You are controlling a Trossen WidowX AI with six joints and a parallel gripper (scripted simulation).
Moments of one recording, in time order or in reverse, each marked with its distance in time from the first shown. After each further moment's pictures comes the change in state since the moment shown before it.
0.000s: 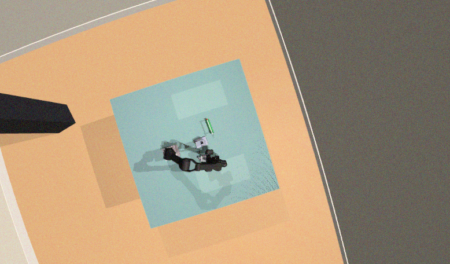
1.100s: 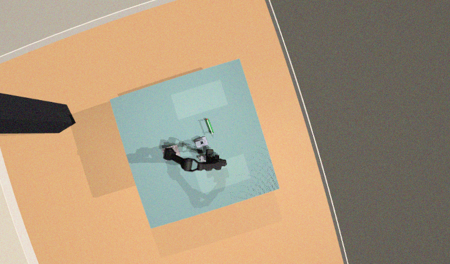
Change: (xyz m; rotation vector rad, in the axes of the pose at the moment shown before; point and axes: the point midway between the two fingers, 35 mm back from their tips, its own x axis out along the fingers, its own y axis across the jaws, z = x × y) arm 0.026 0.000 0.012 0.000 0.009 0.000
